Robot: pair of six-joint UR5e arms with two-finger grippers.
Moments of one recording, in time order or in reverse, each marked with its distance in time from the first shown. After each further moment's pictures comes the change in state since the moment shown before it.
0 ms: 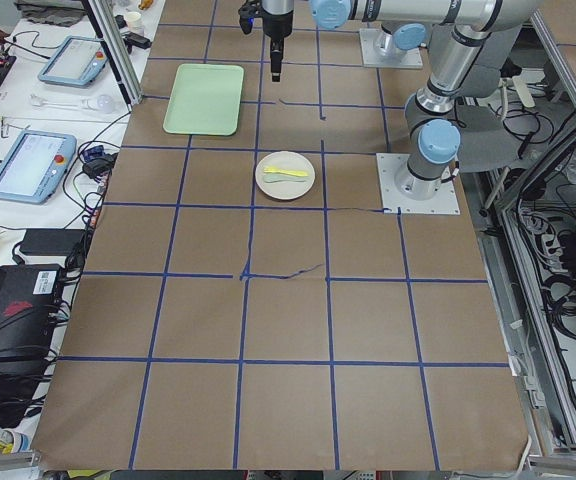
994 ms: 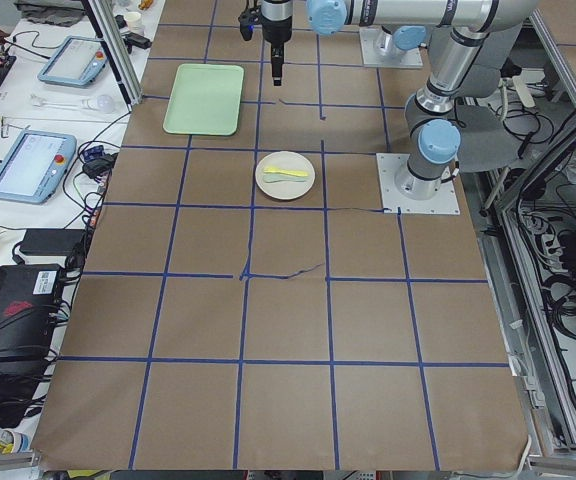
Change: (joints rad) left arm -0.003 -0.013 -0.026 0.006 -0.001 -0.026; right arm 0.000 0.000 0.000 -0.002 0.002 0.000
